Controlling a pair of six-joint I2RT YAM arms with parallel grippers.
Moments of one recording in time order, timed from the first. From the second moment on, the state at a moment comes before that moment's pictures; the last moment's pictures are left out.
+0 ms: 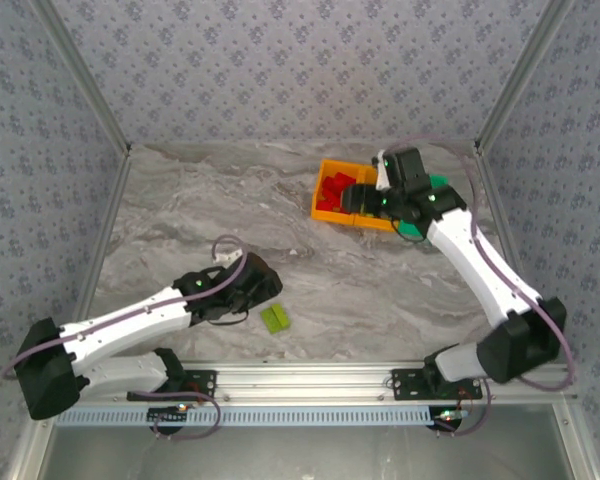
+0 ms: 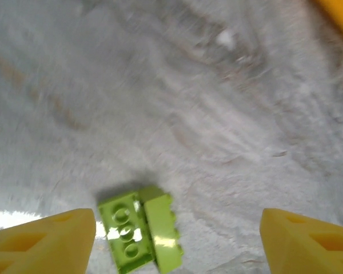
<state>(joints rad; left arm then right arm) -0.98 1.12 0.74 -0.63 -0.22 -1.31 0.42 1.35 1.32 -0.76 -0.14 0.37</state>
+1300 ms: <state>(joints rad) -1.02 1.55 0.88 -0.60 -0.08 -1.39 0.65 1.06 1.03 -1.09 -0.18 0.43</state>
